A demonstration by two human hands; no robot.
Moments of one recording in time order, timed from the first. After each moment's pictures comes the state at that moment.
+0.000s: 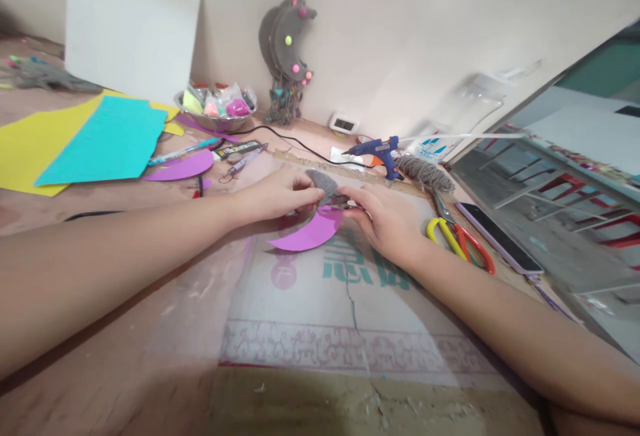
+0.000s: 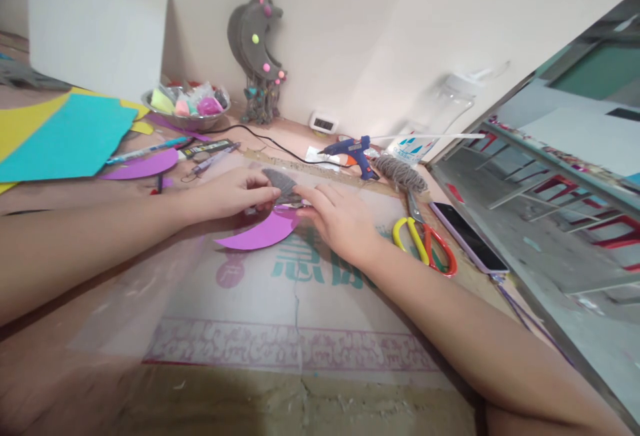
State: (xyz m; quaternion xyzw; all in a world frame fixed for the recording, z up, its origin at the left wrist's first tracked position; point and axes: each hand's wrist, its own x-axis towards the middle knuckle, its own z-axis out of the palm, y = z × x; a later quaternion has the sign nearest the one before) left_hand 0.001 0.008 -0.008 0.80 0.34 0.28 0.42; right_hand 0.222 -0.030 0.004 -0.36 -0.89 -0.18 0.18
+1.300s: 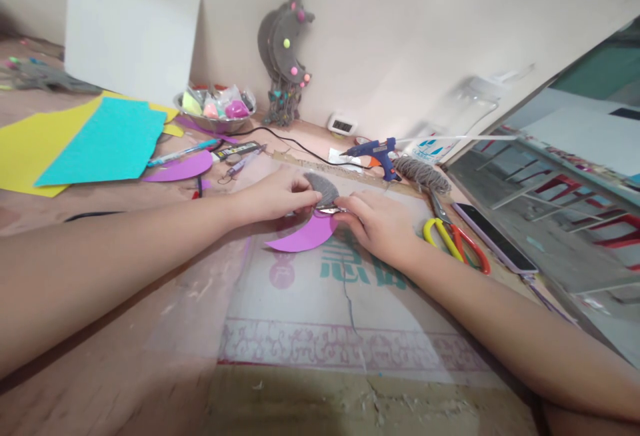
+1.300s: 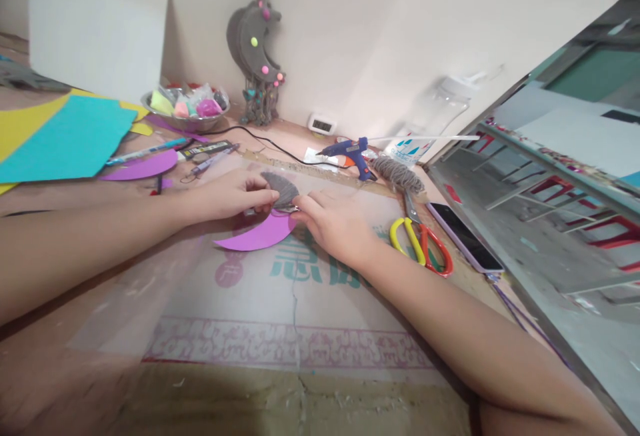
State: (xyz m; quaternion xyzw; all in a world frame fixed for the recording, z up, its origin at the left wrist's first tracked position) left_hand 0.000 0.007 -0.007 0.80 0.35 0.27 0.41; right_hand 0.219 -0.032 0.003 -0.37 -0.90 -0.18 0.13
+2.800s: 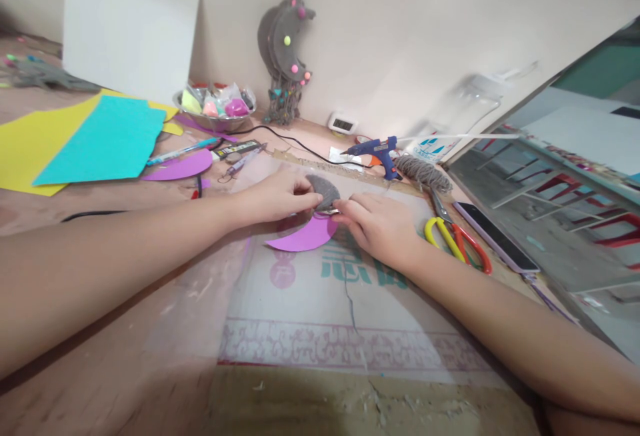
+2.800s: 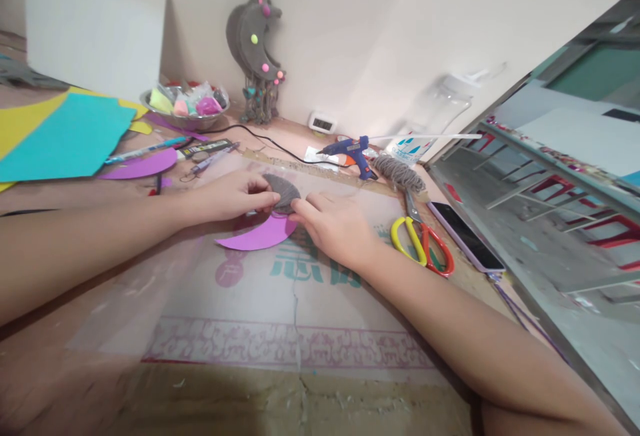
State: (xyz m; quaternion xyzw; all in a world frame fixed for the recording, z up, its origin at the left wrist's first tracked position) left_hand 0.001 0.005 -0.005 0.83 0.38 0.23 0.35; right_hand 0.217 -0.036 0.002 -0.35 -0.90 -0.24 0.11
